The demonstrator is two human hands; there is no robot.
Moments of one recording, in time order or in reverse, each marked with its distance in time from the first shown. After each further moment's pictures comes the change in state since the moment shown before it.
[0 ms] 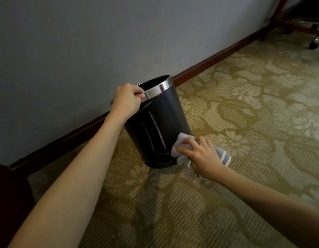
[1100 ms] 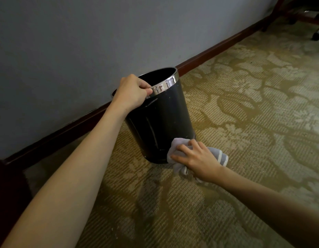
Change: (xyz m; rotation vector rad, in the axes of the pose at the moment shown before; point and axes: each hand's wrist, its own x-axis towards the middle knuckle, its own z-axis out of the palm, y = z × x) left_hand -0.008 0.019 0.002 -0.010 -0.070 0.004; right_hand -0.013 -0.008 0.016 -0.077 -0.057 -0.238
